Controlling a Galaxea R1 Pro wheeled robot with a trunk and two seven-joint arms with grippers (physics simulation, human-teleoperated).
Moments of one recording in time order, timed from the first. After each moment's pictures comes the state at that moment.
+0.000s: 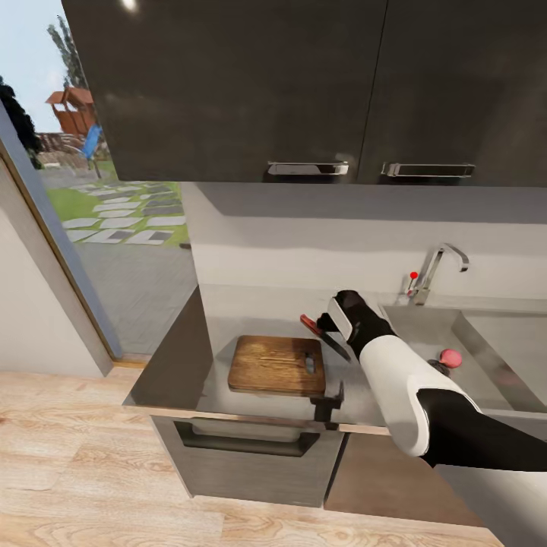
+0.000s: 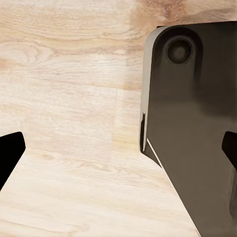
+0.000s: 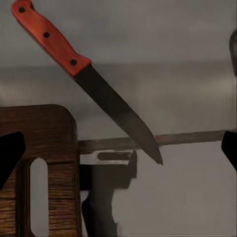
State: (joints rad) left arm 0.00 0.05 0.00 0.05 0.01 -0.40 0.12; right arm -1.23 0.17 -0.12 -0.41 -0.05 0.78 -0.40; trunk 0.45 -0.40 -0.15
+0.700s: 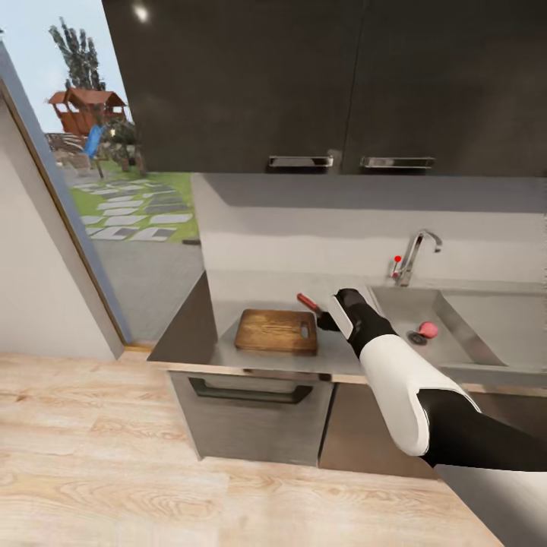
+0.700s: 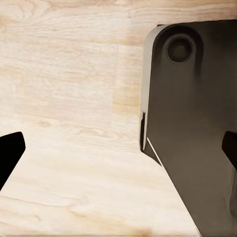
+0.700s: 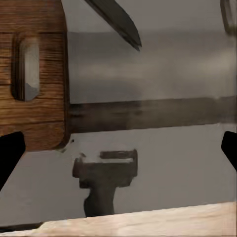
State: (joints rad) left arm 0.00 0.05 0.00 0.06 0.01 -0.40 0.12; right arm -1.23 0.17 -0.12 -0.42 -0.05 0.80 -0.39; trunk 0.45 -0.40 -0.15
